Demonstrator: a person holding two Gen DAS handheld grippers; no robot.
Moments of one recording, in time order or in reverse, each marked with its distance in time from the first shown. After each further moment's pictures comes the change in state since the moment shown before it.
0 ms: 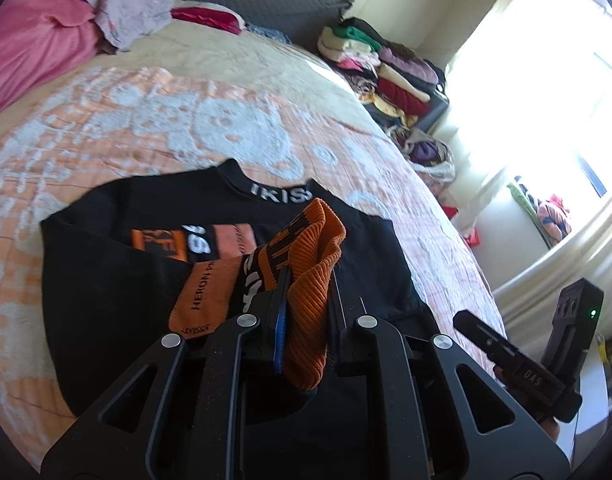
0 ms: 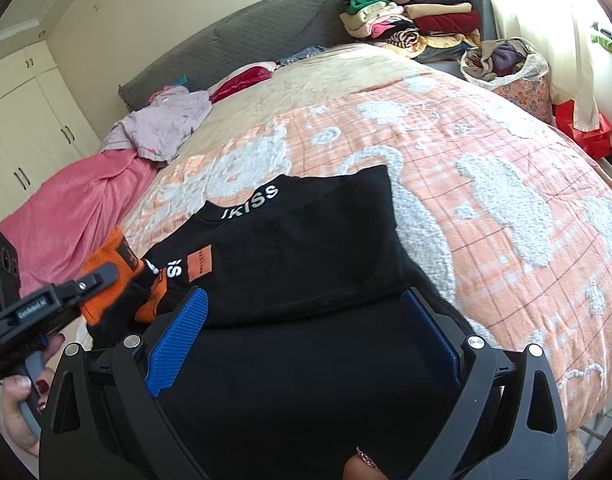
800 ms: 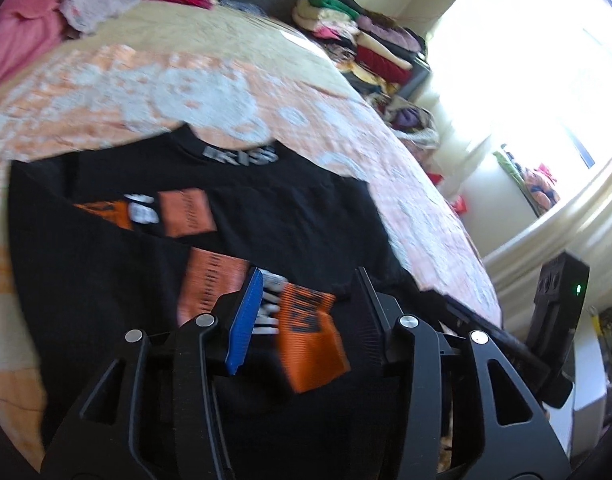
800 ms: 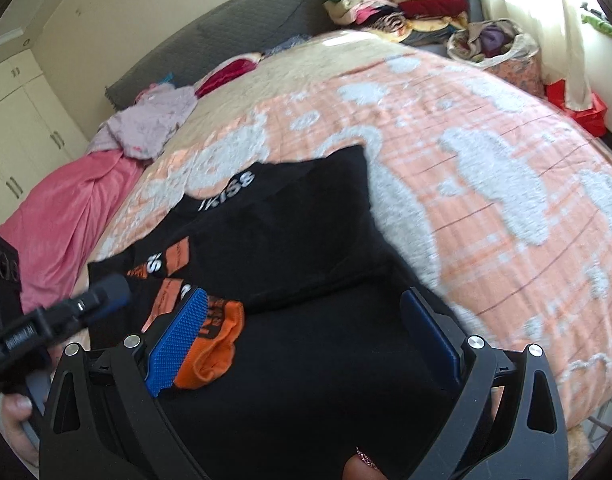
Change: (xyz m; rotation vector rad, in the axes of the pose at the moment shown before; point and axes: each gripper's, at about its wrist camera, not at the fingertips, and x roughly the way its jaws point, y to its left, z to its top) left arm 0.021 -0.019 -0.014 0.035 0.080 -0.035; right arm 0.024 -0.011 -0.014 0.022 0.072 0.014
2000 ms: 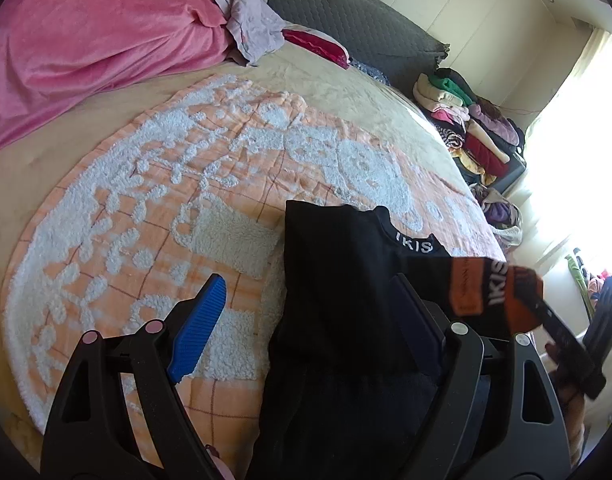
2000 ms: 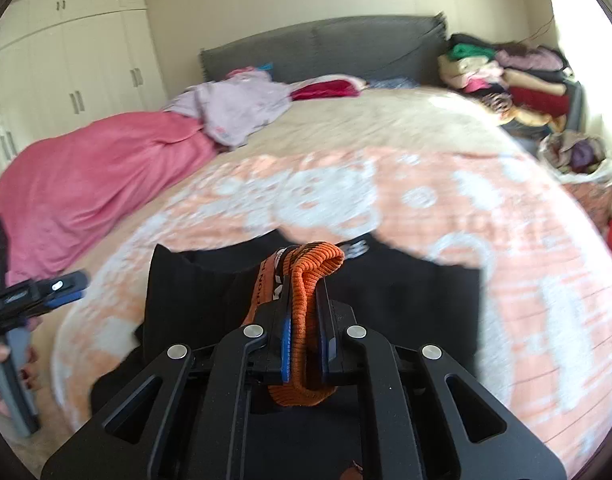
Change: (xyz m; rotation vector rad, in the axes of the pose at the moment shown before) left arm -0.107 0.123 -0.001 -0.261 -0.212 0.280; right arm 0.013 0.085 0.066 -0.386 -0.126 0.048
